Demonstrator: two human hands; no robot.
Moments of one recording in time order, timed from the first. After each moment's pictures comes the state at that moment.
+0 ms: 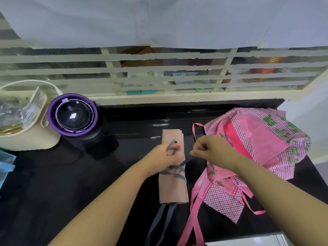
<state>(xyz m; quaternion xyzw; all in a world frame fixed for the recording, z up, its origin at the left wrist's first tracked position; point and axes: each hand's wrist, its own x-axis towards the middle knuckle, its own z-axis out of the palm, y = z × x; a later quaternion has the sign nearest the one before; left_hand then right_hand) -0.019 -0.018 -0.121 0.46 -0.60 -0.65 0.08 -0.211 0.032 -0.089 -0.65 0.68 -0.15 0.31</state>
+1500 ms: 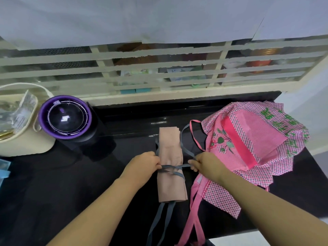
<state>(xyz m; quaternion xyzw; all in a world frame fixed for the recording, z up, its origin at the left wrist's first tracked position) 0.014 -0.017 -0.143 0.41 -0.89 -0.20 -0.07 -0.198 0.054 -0.152 -0.54 0.74 -0.11 0.38</state>
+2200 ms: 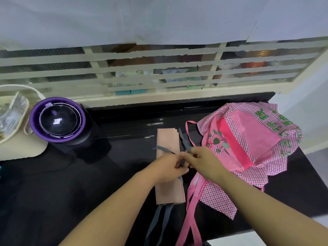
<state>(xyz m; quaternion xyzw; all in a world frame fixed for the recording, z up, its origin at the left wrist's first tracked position) -0.047 -0.007 -0.143 0.38 -0.78 -0.49 -0.06 -0.190 0.053 -0.130 -0.52 0.72 -0.26 0.38</state>
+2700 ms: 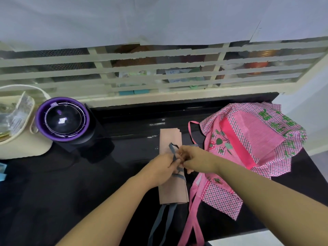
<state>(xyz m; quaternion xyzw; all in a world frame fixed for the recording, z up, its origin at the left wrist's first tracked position) -0.026 -0.004 -0.137 0.41 -0.77 -0.48 -0.01 -0.190 0.029 -0.124 -0.53 0.63 -0.12 0.55</state>
